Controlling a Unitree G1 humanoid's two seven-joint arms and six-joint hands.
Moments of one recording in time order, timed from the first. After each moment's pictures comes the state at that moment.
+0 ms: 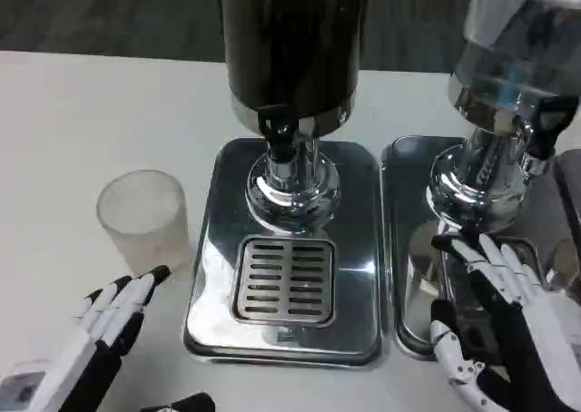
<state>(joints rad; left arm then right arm) 0.54 0.55 0.06 -0.05 0.60 -0.53 0.12 0.55 -0.26 0.18 -0.32 -0.72 -0.22 -0.29</state>
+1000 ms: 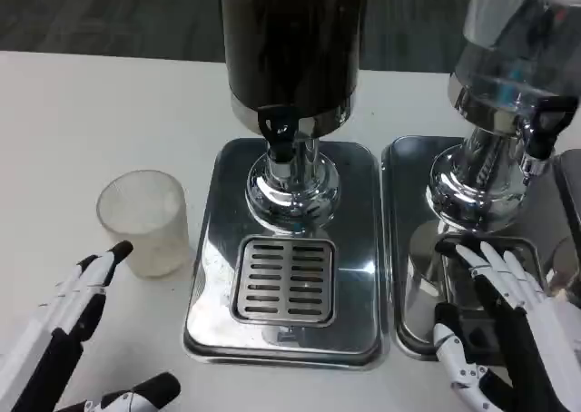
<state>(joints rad) 0.54 0.54 0.14 0.02 0.47 -0.68 0.16 0.58 -0.24 0.18 -0.32 -0.72 -0.22 -0.29</state>
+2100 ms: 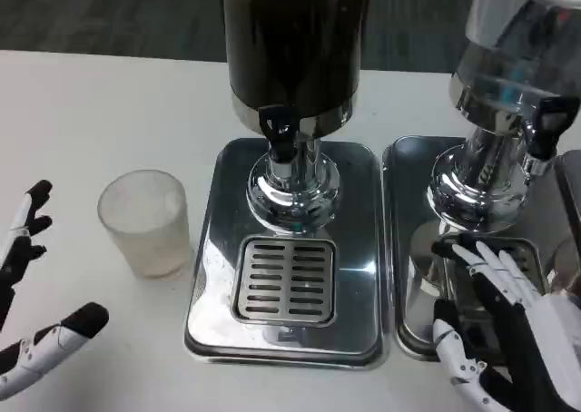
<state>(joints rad) 0.34 0.51 0.23 0.28 0.29 -0.80 0.11 0.55 -0.24 0.17 -0.30 -0.68 -0.22 -0.28</state>
